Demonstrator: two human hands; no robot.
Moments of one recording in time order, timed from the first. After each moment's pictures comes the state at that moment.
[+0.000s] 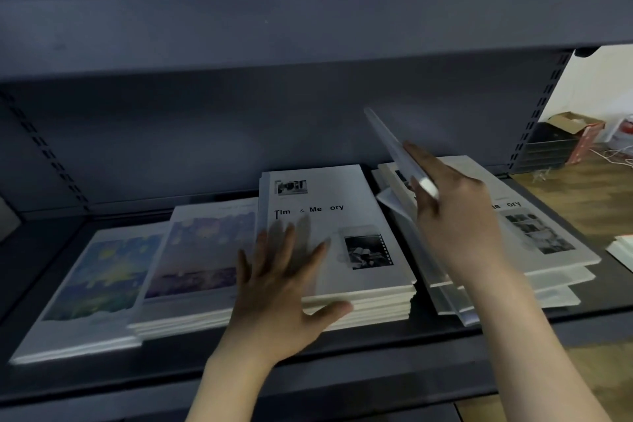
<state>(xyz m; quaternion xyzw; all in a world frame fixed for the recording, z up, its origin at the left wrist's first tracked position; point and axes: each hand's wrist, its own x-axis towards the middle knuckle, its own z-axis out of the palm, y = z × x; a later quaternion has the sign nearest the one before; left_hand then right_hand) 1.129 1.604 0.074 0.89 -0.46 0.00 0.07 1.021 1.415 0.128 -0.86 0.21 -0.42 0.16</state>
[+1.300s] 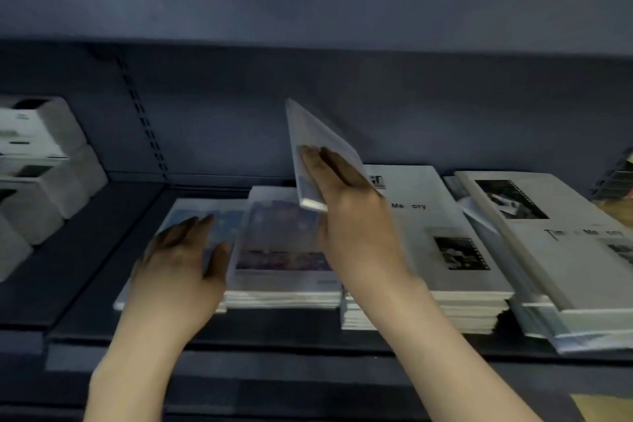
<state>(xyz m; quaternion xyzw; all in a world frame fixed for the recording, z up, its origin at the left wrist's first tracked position) 1.210 1.753 0.098 0.94 -0.20 0.10 0.24 1.143 1.577 0.131 -0.89 0.06 -0.44 0.12</state>
